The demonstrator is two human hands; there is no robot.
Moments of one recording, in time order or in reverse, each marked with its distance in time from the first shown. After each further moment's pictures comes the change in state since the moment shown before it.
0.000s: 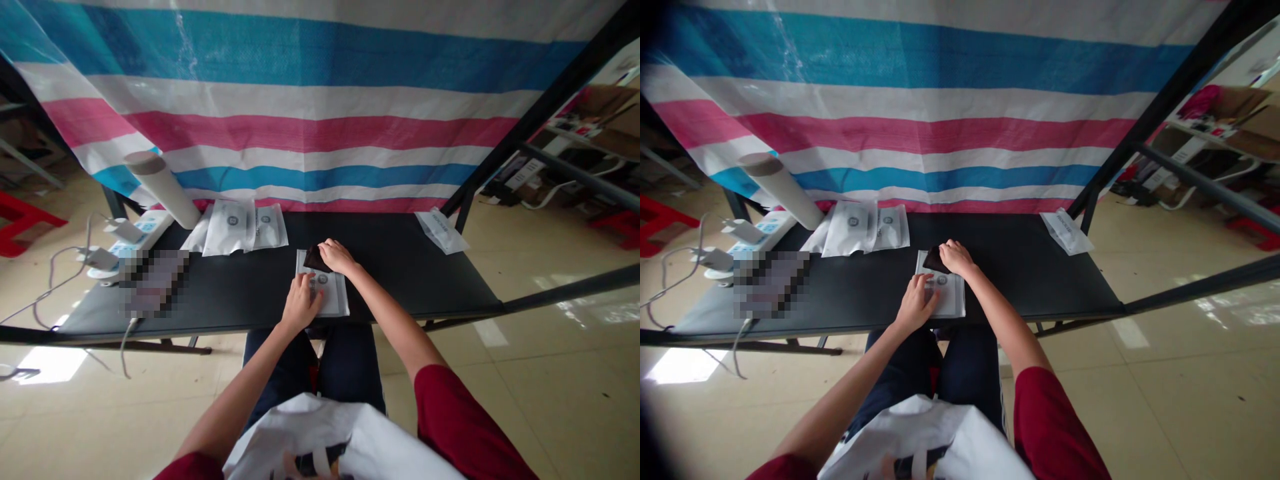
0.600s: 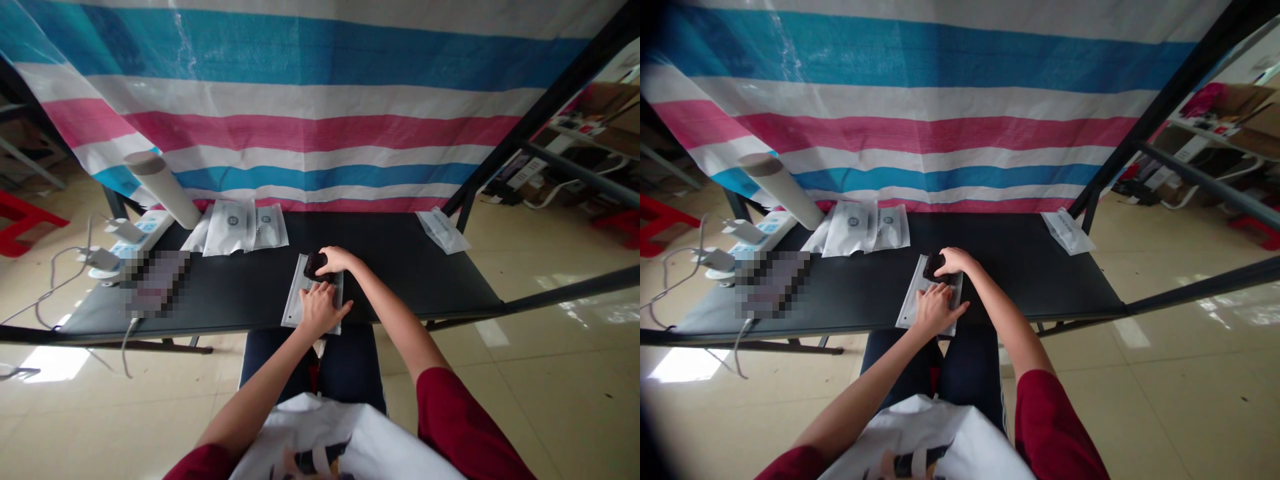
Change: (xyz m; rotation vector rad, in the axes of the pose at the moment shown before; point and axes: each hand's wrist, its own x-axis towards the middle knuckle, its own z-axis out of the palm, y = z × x) left_hand 0.006 0.055 0.013 0.264 -0.244 -0.095; right_hand 0.003 0.001 -0.021 0.183 -0.299 0.035
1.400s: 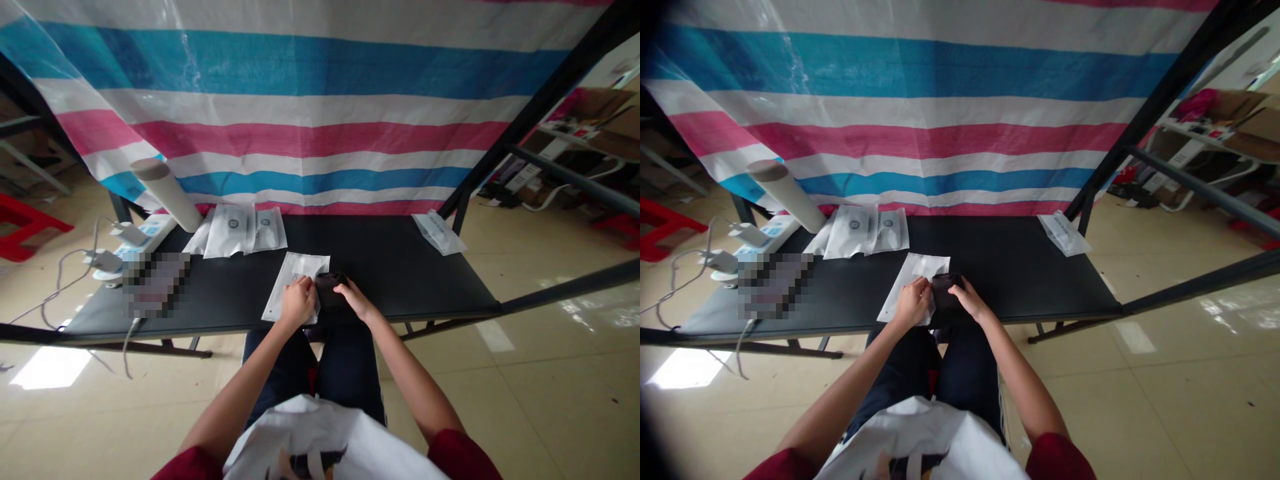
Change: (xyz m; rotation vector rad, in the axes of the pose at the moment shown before) left_hand 0.007 -0.039 -0.027 -0.110 0.030 -0.097; right_hand -0.111 -0.002 0.070 1.257 0.315 0.135
